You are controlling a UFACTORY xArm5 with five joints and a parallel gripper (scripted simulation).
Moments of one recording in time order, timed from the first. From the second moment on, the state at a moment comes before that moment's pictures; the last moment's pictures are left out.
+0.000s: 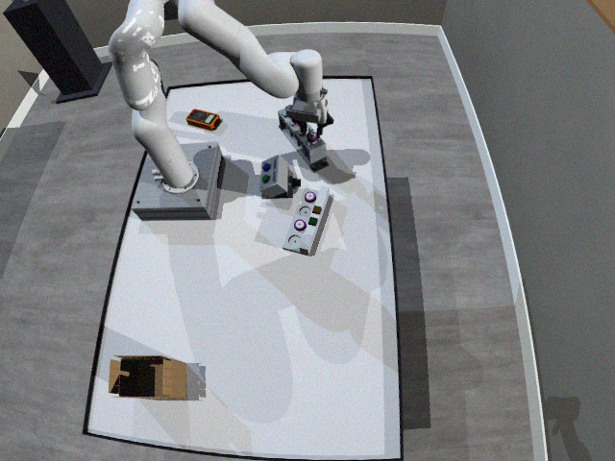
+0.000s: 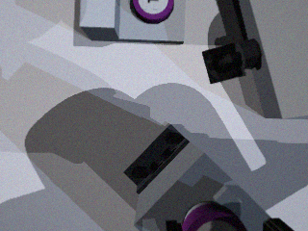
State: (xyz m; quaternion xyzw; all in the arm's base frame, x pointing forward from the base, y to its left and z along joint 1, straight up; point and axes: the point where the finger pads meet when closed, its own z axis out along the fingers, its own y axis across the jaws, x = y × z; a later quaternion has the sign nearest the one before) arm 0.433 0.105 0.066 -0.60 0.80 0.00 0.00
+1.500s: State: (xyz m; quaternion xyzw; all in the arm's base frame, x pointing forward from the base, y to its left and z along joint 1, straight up) arm 0.433 0.106 0.047 -0.60 0.80 0.00 0.00
